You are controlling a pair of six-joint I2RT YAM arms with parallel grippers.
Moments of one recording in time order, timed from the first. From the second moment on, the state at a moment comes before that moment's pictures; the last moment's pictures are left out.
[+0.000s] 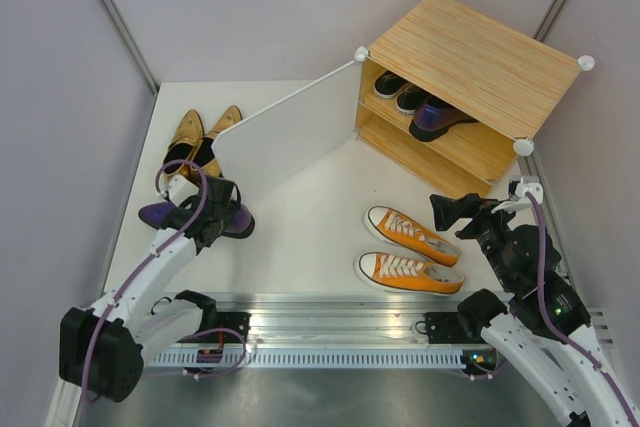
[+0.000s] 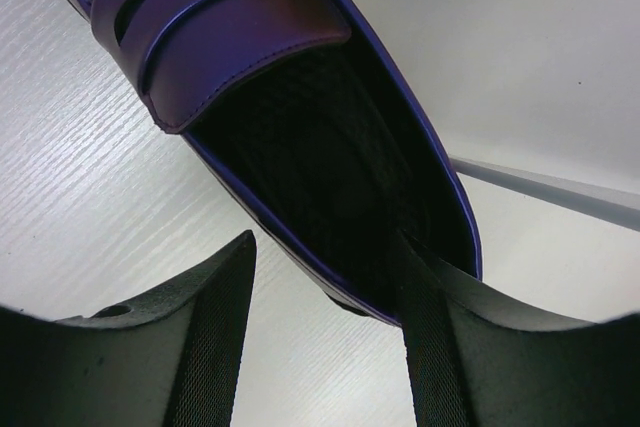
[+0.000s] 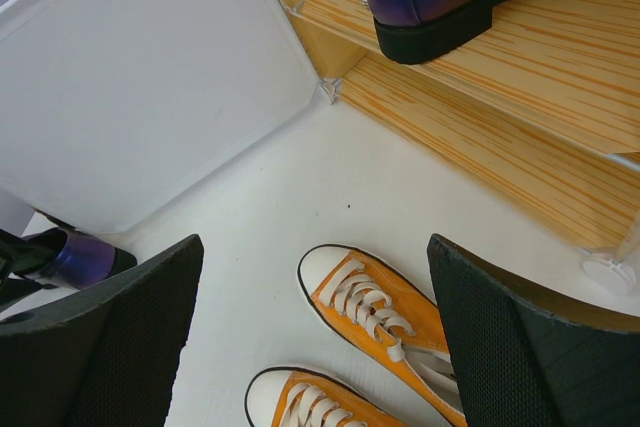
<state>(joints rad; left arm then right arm) -0.32 0.99 0.66 -0.70 -0.52 -1.15 0.53 0.29 0.68 -0.50 0.29 0.47</state>
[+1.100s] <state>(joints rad) -0.29 0.77 0.43 -0.61 -0.45 -1.28 0.54 0.27 0.68 -0.50 0.28 0.47</state>
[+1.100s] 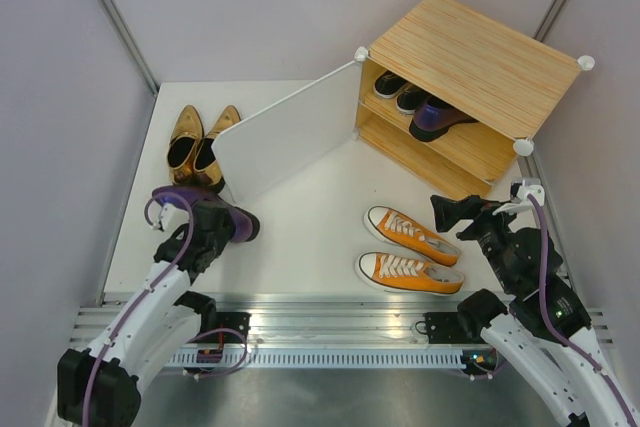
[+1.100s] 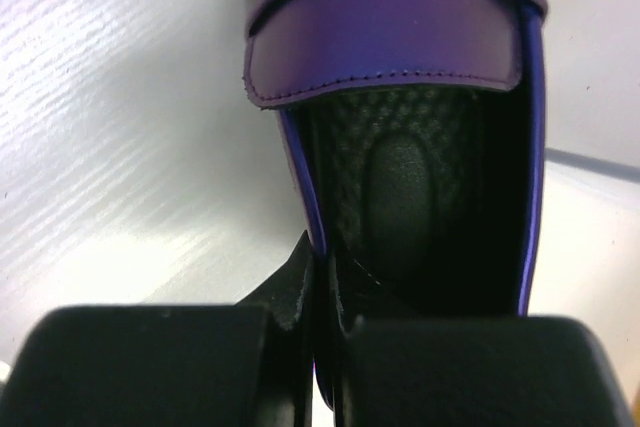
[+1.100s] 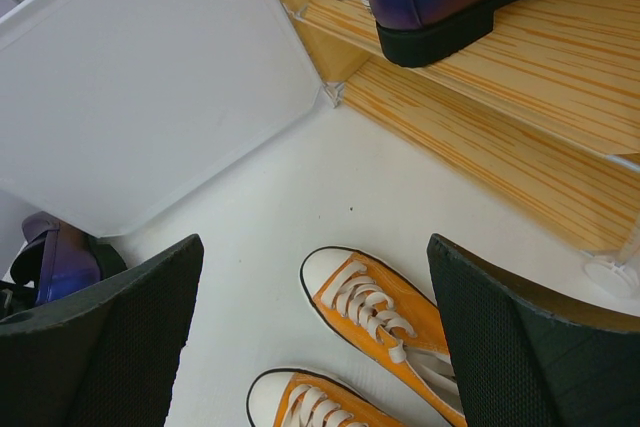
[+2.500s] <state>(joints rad) -0.31 0.81 1.30 -0.99 -0.59 -0.88 0.55 0.27 0.68 -0.50 0.30 0.47</state>
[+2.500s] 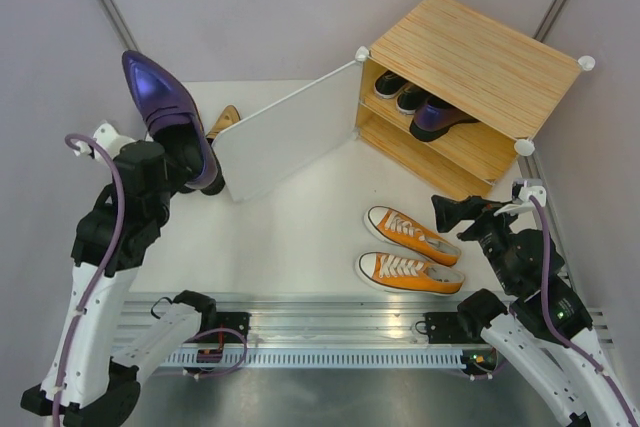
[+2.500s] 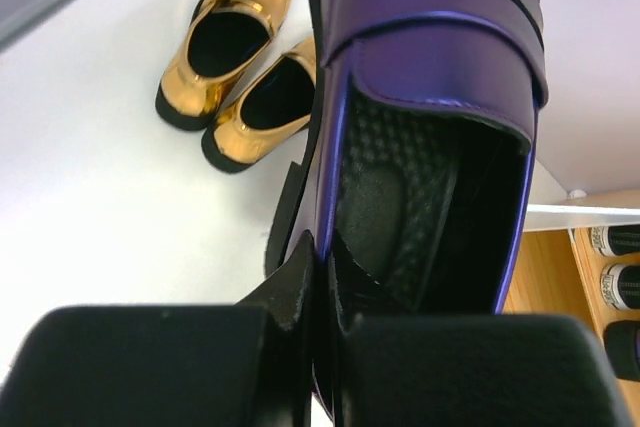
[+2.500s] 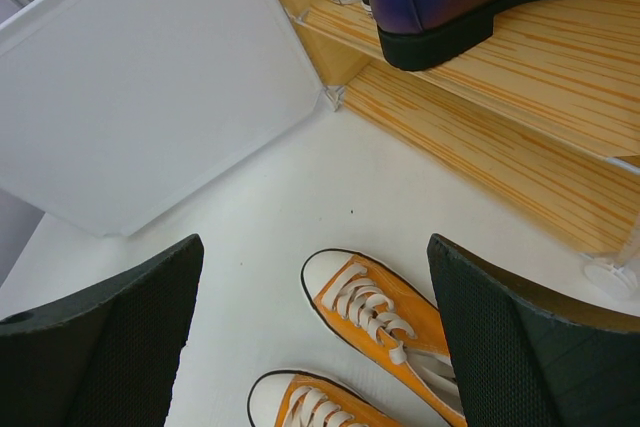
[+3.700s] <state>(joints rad) -0.31 1.06 1.83 -0.99 0.22 -0.44 0.55 0.39 0.79 -0.51 0.36 0.47</state>
